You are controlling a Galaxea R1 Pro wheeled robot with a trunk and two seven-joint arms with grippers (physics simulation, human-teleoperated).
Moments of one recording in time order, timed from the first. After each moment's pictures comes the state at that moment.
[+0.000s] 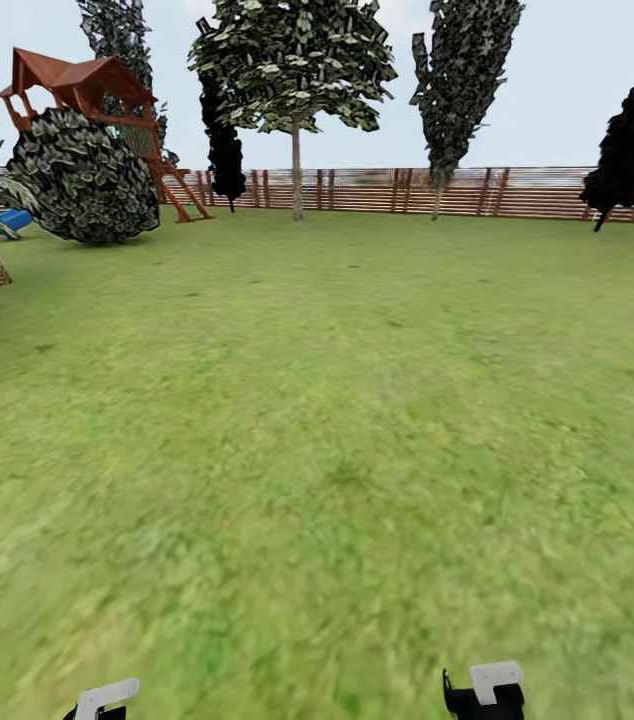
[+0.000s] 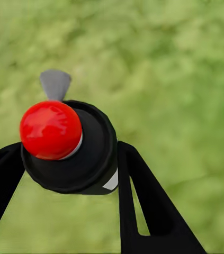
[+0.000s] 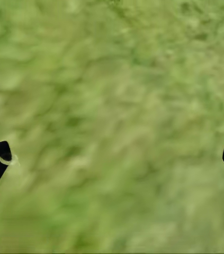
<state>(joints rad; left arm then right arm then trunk) -0.38 0.13 0.27 -0.08 -0.11 -0.43 0.17 -0.41 -0.03 -0.18 -0.07 0.40 -0.54 -0.25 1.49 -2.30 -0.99</state>
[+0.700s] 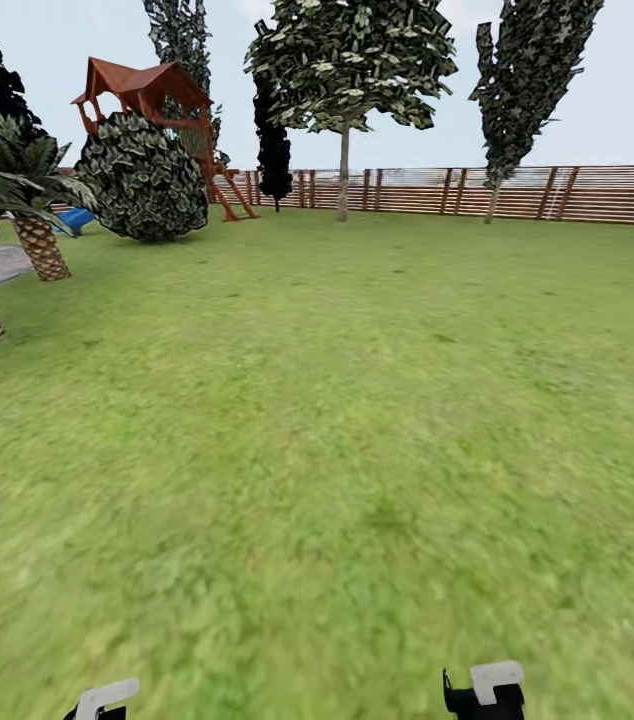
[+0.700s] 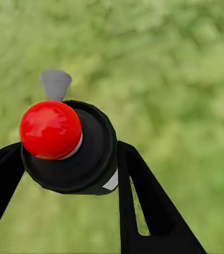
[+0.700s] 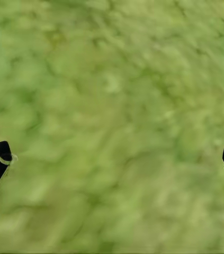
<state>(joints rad) -0.38 0.13 0.27 -0.08 -0.12 -0.43 0.17 -0.41 -0.03 -0.18 -0.07 0.40 -0.54 -0.25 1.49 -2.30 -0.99</state>
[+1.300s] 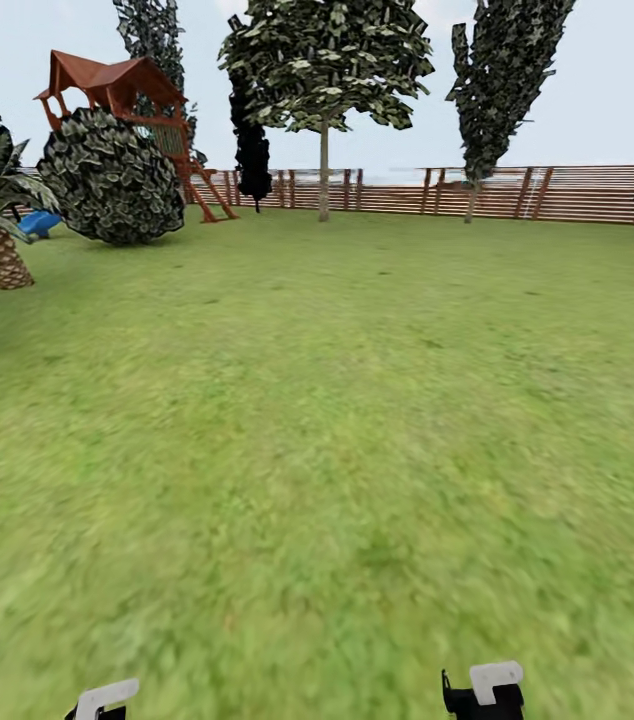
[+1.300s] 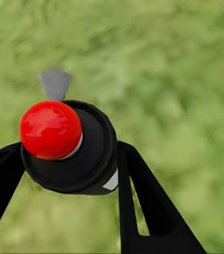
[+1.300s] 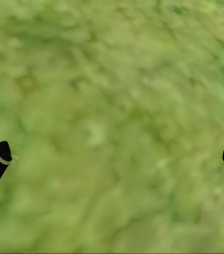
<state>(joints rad) -0.38 0.13 0.27 -0.08 -0.11 -0.42 0.17 -0.41 -0.03 -0.18 -0.07 0.40 -0.54 -0.25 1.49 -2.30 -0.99</state>
